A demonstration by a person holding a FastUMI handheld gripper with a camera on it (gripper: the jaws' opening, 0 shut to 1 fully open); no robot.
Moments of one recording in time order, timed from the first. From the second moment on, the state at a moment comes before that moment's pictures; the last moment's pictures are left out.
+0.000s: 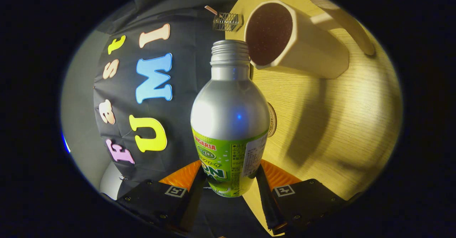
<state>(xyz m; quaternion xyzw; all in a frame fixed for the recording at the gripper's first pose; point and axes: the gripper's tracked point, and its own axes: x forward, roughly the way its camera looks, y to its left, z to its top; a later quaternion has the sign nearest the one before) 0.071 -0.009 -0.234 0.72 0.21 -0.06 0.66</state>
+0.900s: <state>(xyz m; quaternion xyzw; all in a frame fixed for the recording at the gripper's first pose) 0.081 -0.010 -0.212 0.78 0.19 -0.06 0.60</state>
